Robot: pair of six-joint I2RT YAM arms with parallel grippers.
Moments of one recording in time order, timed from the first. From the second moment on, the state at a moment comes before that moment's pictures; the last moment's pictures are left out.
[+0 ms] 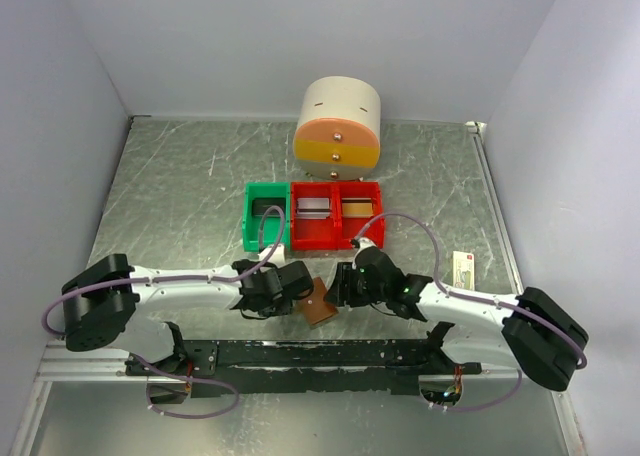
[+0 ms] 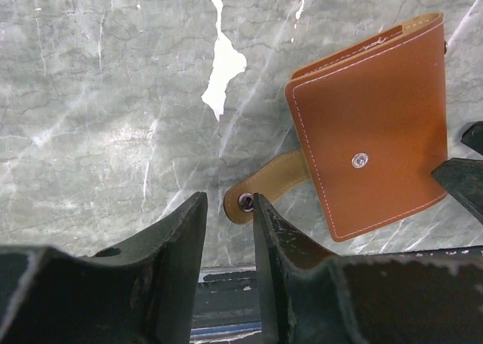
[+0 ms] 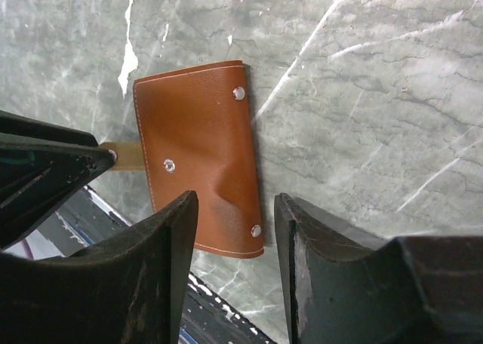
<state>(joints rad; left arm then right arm) -1.20 1.44 0.79 -0.63 -0.33 -1.24 0.87 1.12 0.32 0.06 -0.10 0.79</state>
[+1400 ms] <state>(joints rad) -1.20 1.15 0.65 -0.37 -0.31 -1.14 1.01 1.19 0.52 -0.08 0.00 0.67</state>
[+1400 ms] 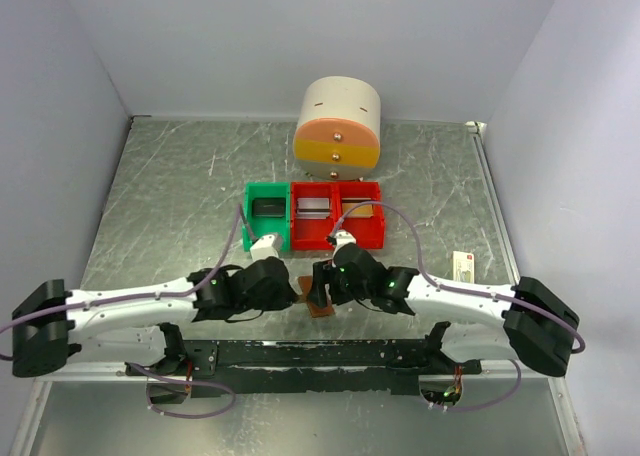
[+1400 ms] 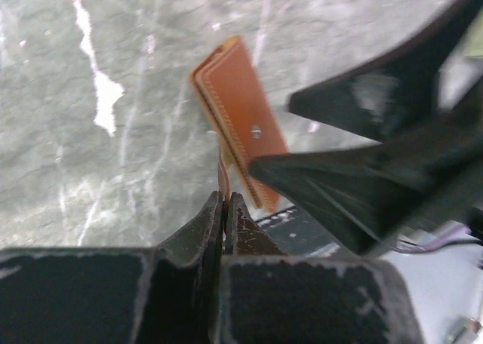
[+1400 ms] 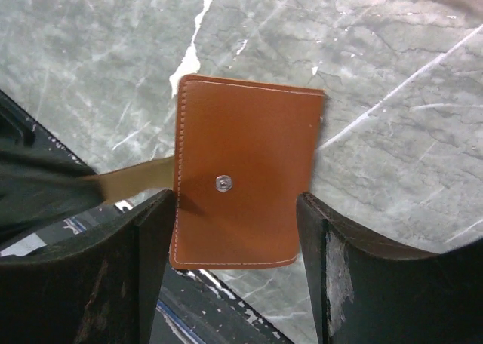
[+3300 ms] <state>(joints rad) -1.21 1.24 0.76 -0.53 -0.36 -0.97 0.93 0.96 0.38 -0.01 -0.01 0.89</state>
